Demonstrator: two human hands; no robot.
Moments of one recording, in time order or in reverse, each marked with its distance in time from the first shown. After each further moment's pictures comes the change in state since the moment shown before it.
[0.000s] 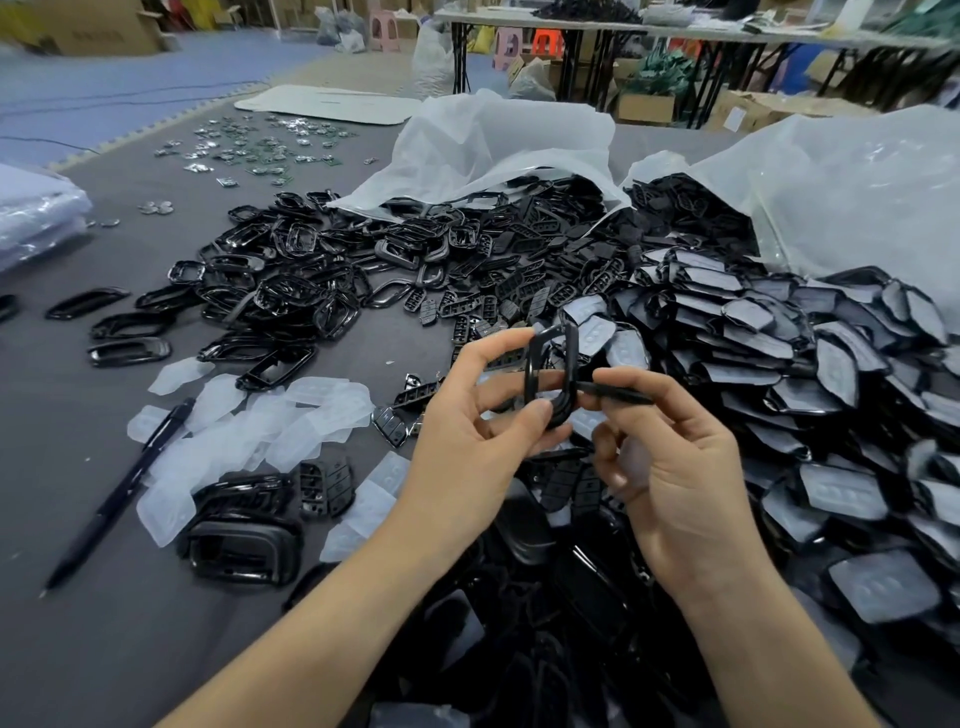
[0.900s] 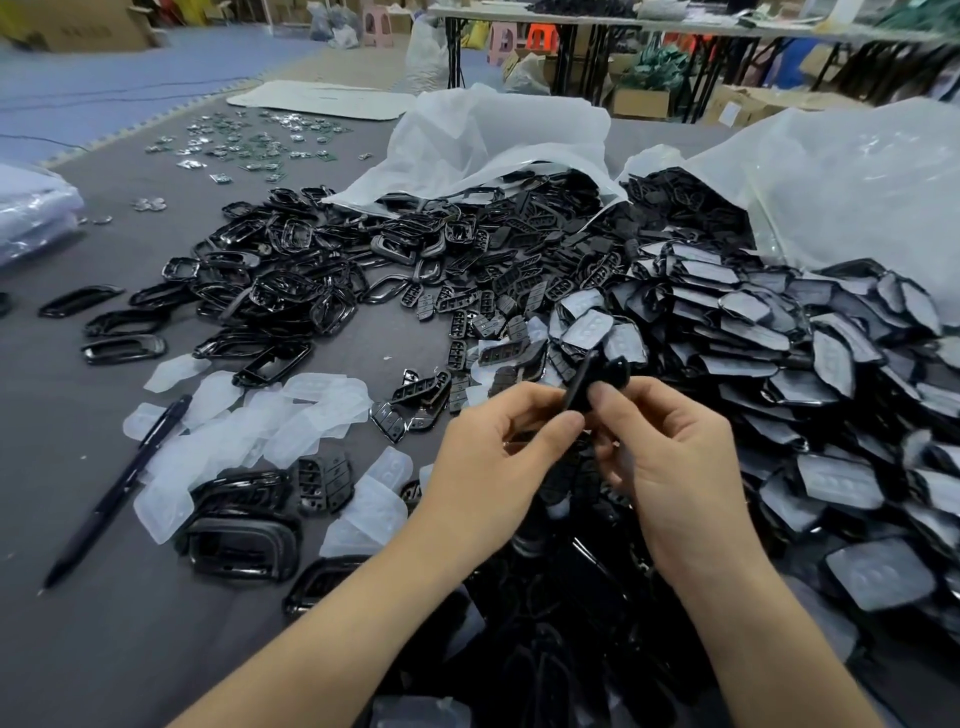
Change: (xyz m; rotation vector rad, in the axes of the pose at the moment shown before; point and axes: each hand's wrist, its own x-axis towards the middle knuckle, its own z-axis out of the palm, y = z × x) left_hand -0.005 -0.009 0.005 0.321 -0.079 -0.014; right_hand 0.002 0.005 -0.001 -0.185 0.034 -0.066
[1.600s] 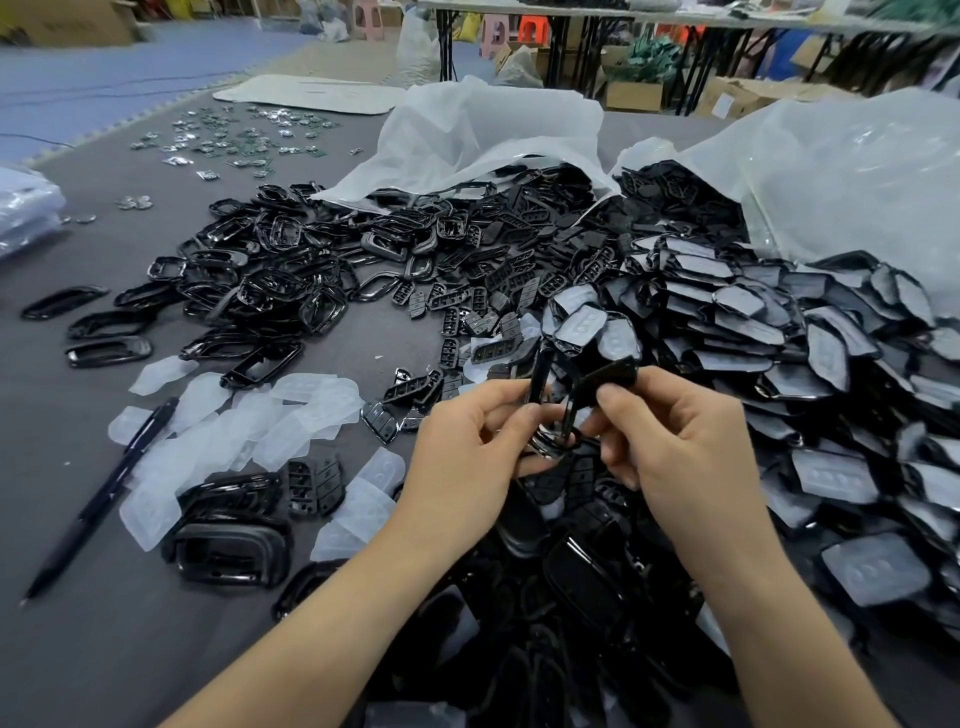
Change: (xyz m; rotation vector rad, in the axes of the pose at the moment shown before) left_hand 0.005 -0.006 -0.005 -0.137 0.044 -0.147; right_hand 0.003 -0.005 -0.013 -0.350 -0.049 -0.156
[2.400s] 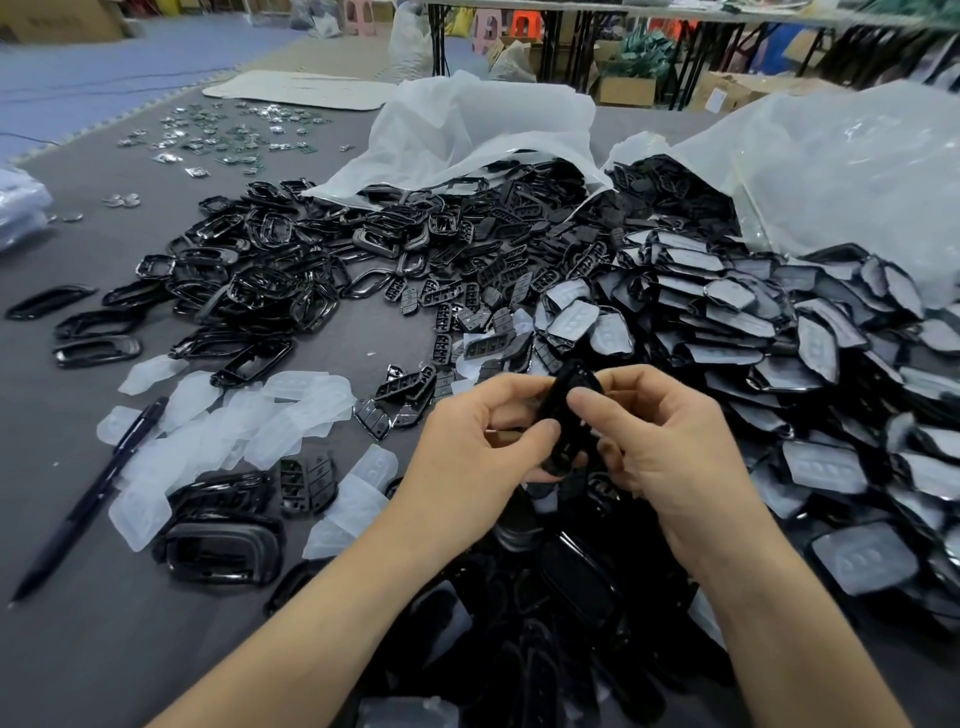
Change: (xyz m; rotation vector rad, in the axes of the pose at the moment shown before) left_hand -0.005 0.006 -0.001 0.026 -0.115 0.044; right_hand 0.003 0.003 -0.003 0.131 -0.019 0.233
